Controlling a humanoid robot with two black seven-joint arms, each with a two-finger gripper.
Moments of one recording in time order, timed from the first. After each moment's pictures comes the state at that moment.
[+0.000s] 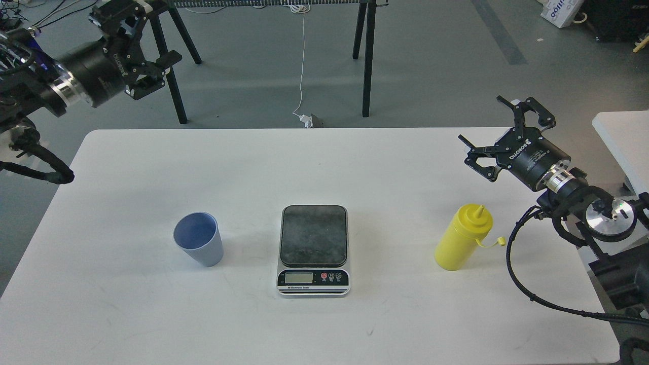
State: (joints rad) left arm -1.09 0.74 -0.25 -0.86 0.32 -0.49 -0.49; right arm 0.50 -0.36 1.19 0.85 0.06 0.49 -0.28
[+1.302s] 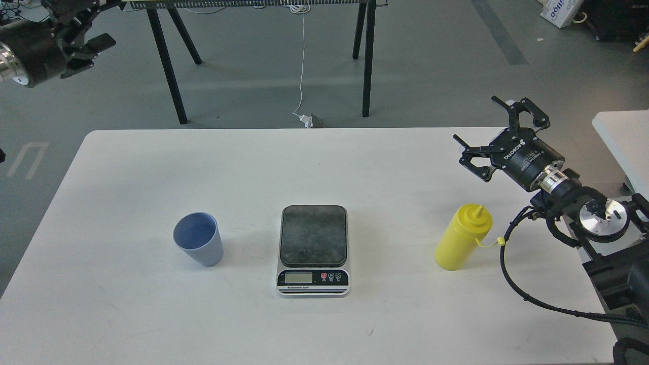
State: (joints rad) left arm -1.18 0.78 -0.27 -0.67 0.94 -0.49 -0.49; right arm 0.50 -0.34 1.20 0.85 0.06 0.49 -0.28
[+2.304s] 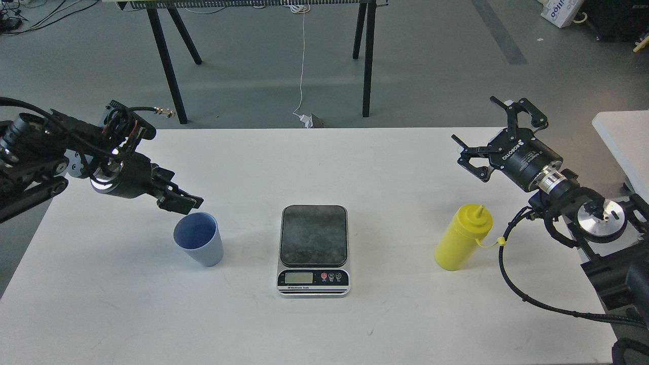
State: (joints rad) left arm -1.15 0.74 0.03 -1.10 1.86 -0.49 -0.49; right arm 0.50 -0.34 1.20 0.85 0.06 0.49 -0.27
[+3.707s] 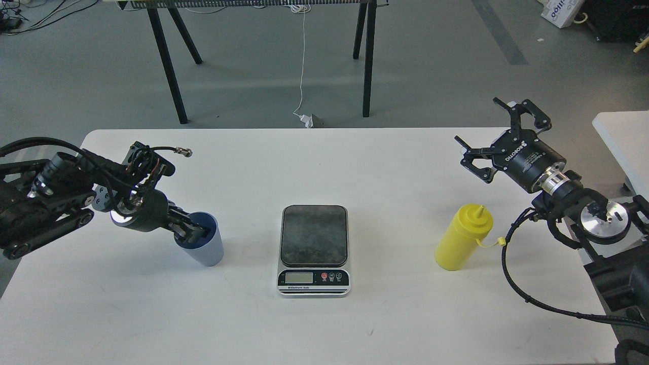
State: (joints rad) left arm -1.04 0.67 0.03 -1.02 1.87 -0.49 -0.49; right arm 0.49 -0.35 1.20 0.85 0.06 0.49 -0.27
